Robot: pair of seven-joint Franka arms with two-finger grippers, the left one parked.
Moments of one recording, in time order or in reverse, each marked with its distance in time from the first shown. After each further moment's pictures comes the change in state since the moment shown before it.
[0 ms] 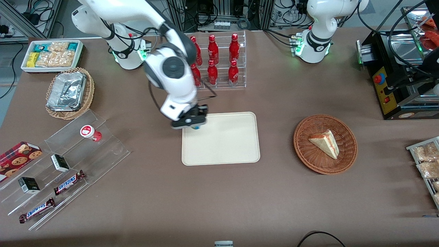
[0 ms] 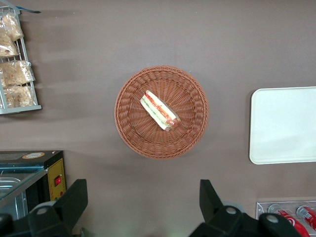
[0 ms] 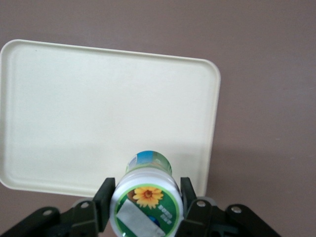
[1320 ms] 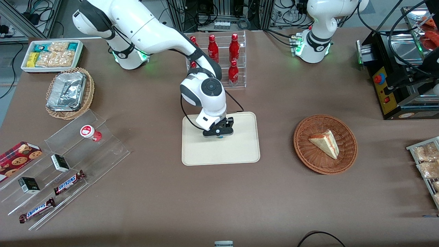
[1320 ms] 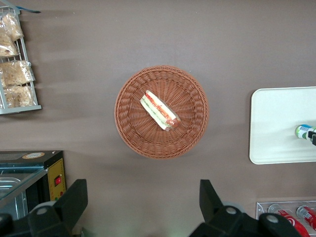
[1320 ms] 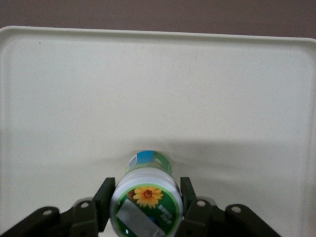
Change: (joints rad) arm 0.077 0.297 -0.009 0.162 -0.054 0.165 0.140
